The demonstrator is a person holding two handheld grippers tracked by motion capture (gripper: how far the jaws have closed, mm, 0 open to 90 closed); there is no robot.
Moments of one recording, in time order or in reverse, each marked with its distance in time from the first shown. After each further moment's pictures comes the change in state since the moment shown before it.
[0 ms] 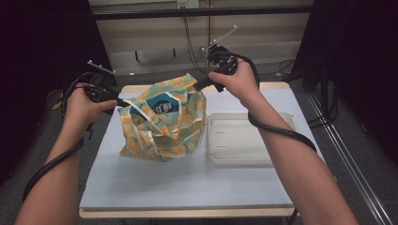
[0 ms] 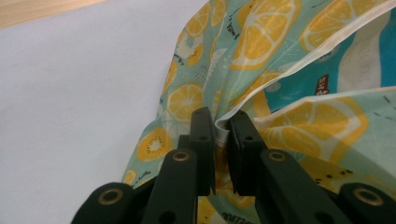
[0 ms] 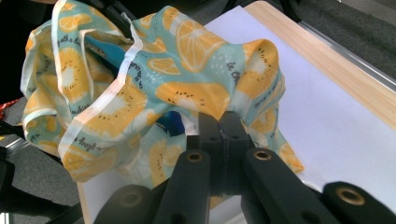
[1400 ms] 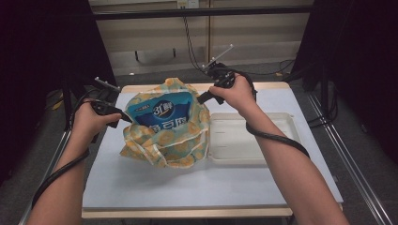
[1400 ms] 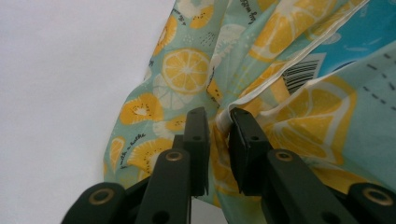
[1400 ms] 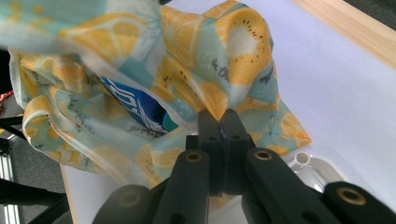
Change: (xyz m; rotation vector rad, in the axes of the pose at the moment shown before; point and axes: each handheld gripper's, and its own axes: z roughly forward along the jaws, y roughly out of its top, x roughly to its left) left arm 0.017 -0.033 0.037 0.046 -0.046 -0.127; right arm -0.020 -0.033 0.037 0.081 0.006 0.065
